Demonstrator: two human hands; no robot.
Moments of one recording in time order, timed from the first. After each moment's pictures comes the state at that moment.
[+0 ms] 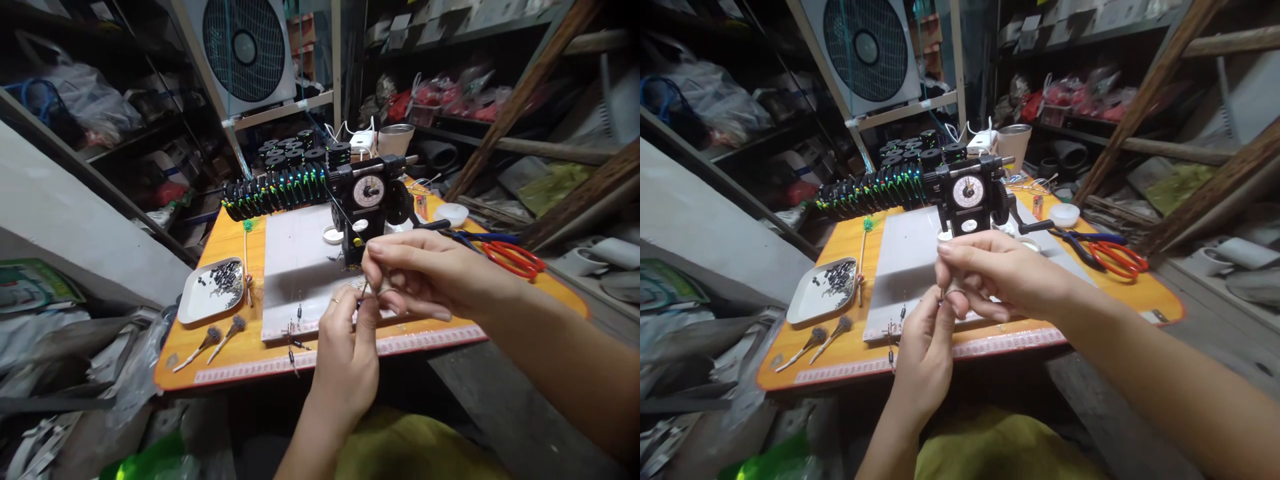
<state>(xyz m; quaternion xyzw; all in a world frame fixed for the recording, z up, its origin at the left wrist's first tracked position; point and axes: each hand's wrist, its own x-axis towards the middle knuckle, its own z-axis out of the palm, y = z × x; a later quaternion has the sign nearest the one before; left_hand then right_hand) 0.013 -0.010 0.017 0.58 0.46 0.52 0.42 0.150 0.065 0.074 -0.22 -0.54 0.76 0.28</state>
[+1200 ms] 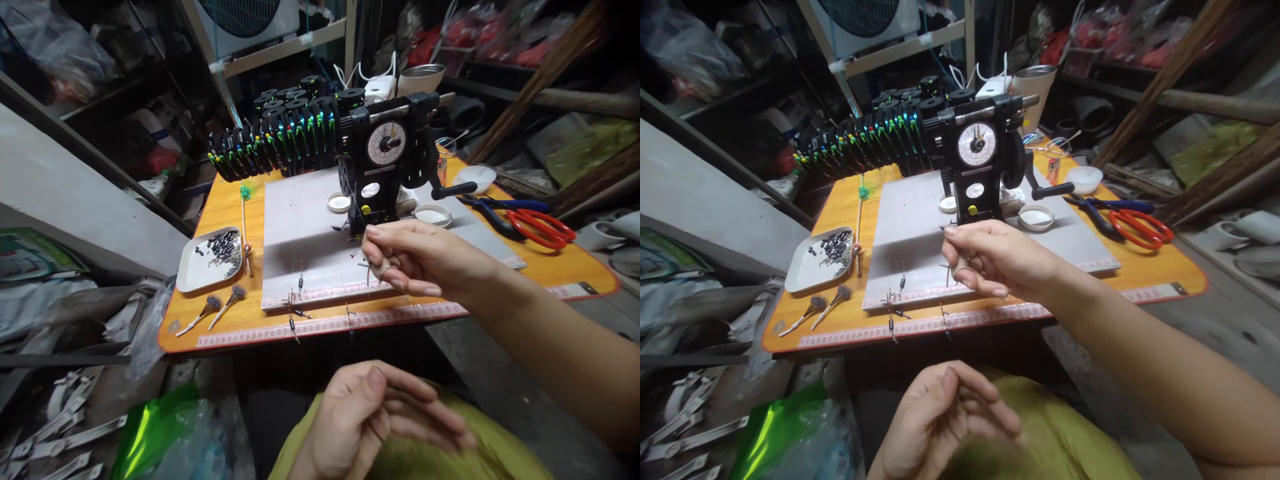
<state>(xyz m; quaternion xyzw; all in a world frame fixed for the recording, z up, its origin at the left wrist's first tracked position) 0.006 -0.085 -0.041 0.24 0.20 0.48 0.82 0.143 0.070 0.034 -0.26 -0.49 0.79 0.26</state>
